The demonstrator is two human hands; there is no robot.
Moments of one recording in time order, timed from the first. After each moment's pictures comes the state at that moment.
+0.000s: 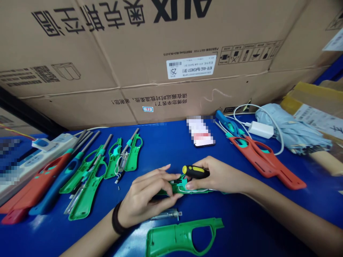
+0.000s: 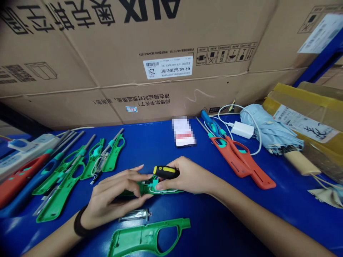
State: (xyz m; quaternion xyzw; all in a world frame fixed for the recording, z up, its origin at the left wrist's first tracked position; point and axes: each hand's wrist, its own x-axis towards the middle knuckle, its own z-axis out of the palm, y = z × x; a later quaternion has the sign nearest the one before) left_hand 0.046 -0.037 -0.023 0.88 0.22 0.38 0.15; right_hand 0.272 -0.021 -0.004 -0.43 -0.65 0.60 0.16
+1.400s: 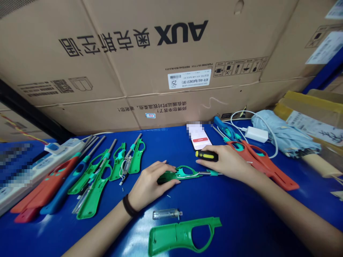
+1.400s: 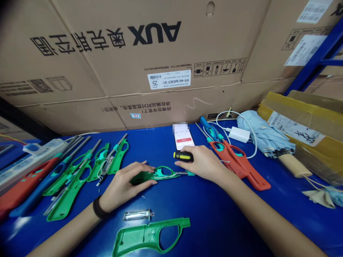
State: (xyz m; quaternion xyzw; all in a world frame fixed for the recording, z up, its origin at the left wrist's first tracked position) left_hand 0.046 -0.014 -0.038 0.87 0.32 0.33 0.15; right_hand 0.306 -0.004 -0.011 -0.57 -0.77 0.18 0.22
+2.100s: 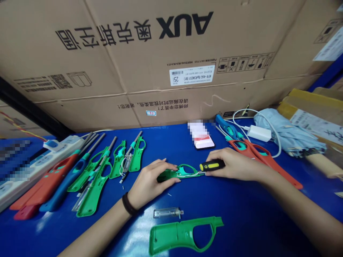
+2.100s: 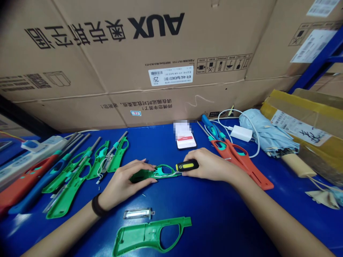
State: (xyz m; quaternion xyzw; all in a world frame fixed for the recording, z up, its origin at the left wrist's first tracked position) left_hand 0.044 -0.013 -0.042 0.87 0.34 0.32 0.17; right_hand 0.319 -0.003 -0.003 -0.48 -0.81 0.31 0.11
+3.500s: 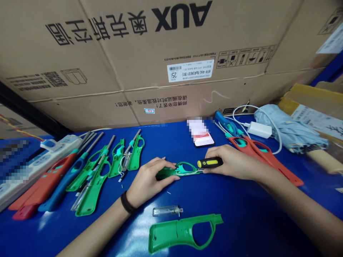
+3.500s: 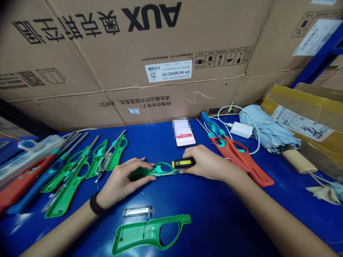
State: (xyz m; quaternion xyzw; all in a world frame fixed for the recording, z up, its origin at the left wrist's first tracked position) left_hand 0.046 -0.013 -0.038 0.86 0.34 0.33 0.18; right_hand 0.314 -0.007 0.002 -0.49 -0.81 0.30 0.10
